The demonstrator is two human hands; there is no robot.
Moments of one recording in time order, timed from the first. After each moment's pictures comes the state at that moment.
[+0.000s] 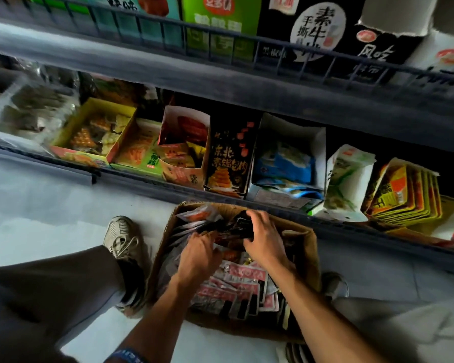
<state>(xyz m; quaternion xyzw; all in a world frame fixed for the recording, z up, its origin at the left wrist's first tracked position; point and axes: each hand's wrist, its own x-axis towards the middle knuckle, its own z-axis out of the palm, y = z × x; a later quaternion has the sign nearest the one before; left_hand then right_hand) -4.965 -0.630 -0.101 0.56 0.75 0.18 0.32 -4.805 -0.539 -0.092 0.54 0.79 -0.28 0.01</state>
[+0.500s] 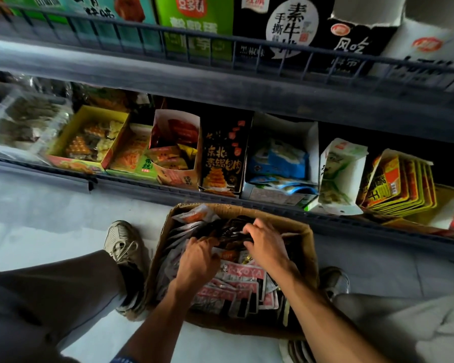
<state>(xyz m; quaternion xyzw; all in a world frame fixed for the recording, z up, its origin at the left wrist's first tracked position) -4.958 -0.637 -0.098 0.56 0.75 0.13 0.34 -4.788 -0.542 -0.107 0.51 0.83 -0.23 0.04</state>
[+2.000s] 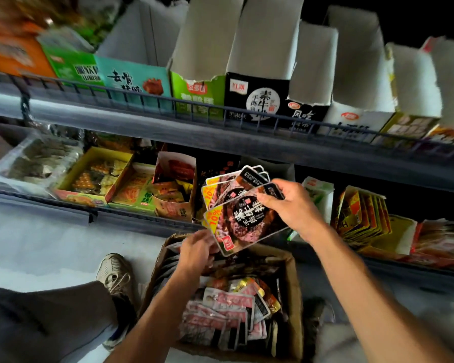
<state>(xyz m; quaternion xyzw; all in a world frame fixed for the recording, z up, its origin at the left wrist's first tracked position) -4.943 -0.595 0.000 0.14 0.68 0.48 0.54 -4.772 -0.486 0.104 0.48 0.68 -0.49 -0.27</state>
